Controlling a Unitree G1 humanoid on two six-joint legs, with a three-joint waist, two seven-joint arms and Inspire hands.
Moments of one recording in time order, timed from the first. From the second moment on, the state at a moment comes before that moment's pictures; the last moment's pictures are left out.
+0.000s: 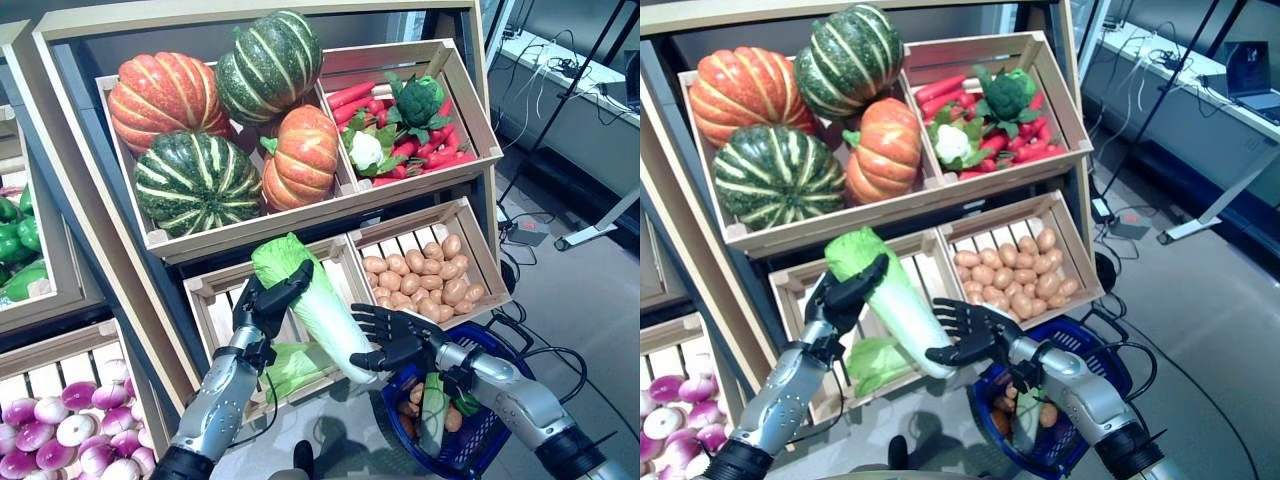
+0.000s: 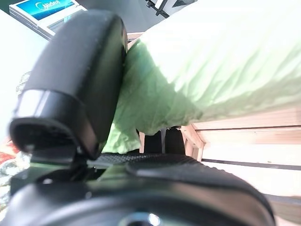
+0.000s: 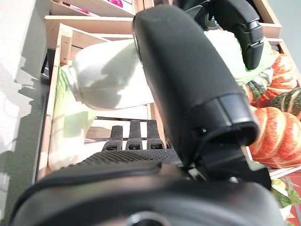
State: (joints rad) left arm 0.00 0.41 -0.26 0.05 -0.92 -0.12 0.10; right arm -0.10 -0.57 0.41 0.01 0.63 0.35 0.33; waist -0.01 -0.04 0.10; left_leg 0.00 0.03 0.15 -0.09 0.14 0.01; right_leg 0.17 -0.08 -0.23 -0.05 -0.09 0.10
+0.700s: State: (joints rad) left arm 0.00 0.41 -0.27 0.05 -0.95 -0.12 -0.05; right arm -0.11 -0.58 0.46 0.02 0.64 0.45 0.46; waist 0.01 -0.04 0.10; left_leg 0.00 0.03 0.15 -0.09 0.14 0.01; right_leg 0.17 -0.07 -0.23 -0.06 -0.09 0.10
